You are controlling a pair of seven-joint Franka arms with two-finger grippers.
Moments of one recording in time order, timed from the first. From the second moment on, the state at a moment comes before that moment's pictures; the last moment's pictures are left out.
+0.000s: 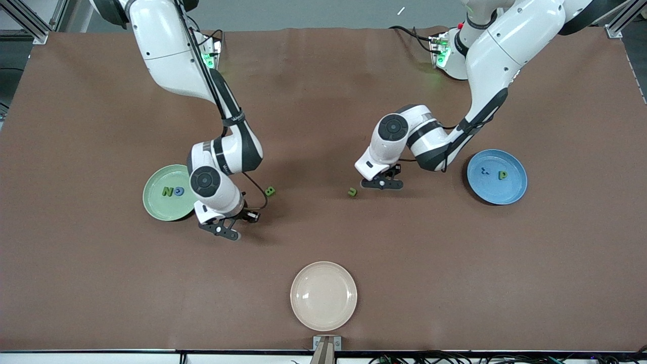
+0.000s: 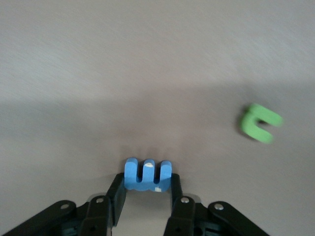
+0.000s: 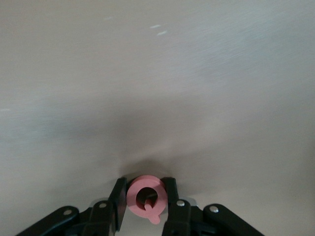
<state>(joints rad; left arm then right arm) 0.05 0.67 -0.68 -2.02 0.66 2.44 -1.00 0.64 0.70 -0.30 -1.74 0.28 2.35 0.51</state>
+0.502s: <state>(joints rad) 0.28 0.57 -0.75 -2.07 0.66 2.39 -0.75 0.44 0.52 -0.34 -1.87 0.28 2.20 0.14</state>
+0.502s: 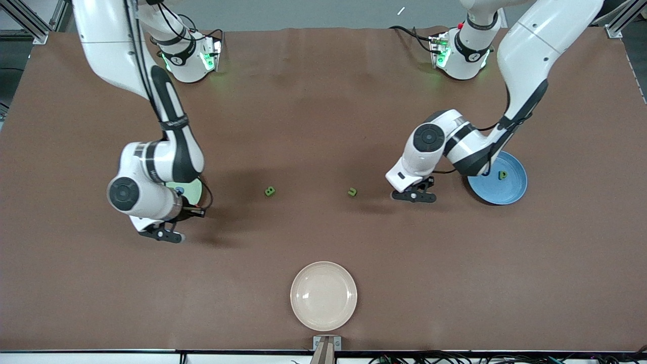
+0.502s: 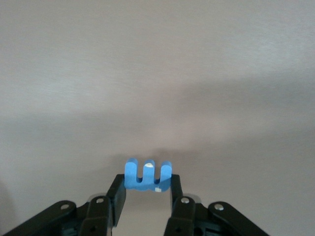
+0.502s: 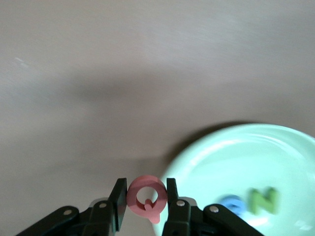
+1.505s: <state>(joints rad) 1.02 0.52 -0.94 -2.27 0.84 2.43 -0.12 0.38 0.24 -0.35 -2.39 0.24 2.49 -0.01</state>
